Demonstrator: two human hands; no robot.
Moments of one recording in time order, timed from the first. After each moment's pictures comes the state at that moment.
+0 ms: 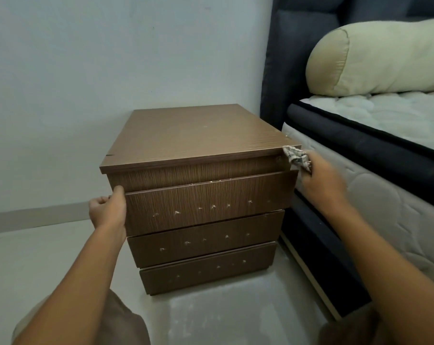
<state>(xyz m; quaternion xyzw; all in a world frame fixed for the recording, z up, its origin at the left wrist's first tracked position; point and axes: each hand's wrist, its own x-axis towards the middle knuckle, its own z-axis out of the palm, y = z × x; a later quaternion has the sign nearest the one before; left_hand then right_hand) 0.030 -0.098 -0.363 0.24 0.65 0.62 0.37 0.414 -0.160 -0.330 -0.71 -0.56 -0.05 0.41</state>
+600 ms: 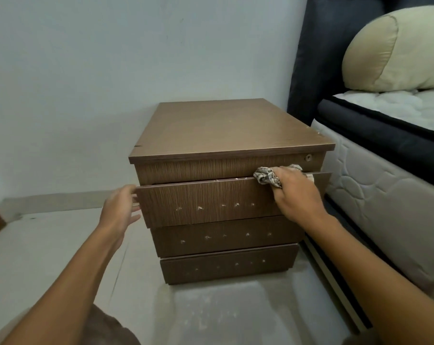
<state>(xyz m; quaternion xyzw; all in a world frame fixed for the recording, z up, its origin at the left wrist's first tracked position) -0.008 -0.121 -0.361 0.42 0.65 0.52 0.38 0.333 -0.133 -0.356 -0.64 -0.71 -0.09 0.29</state>
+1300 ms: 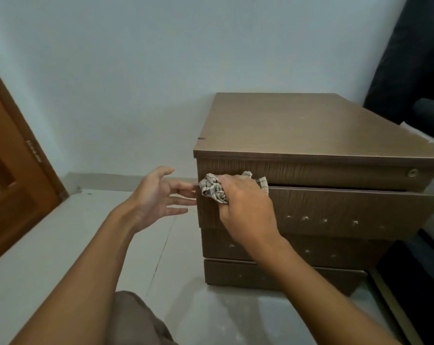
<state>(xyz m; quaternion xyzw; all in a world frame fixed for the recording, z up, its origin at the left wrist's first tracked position) -0.077 -0.102 -0.347 0.45 0.55 0.41 0.57 0.121 -0.119 -0.367 -0.50 -0.79 -0.04 0.36</state>
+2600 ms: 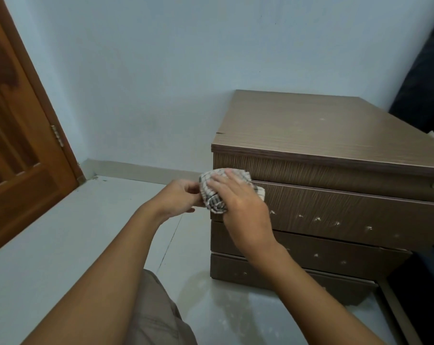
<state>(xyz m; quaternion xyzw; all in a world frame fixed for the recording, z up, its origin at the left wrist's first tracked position) -0.069 -0.104 -0.371 0.59 0.62 0.33 0.40 0.101 -0.109 -0.396 -0.37 -0.83 -0.07 0.40</state>
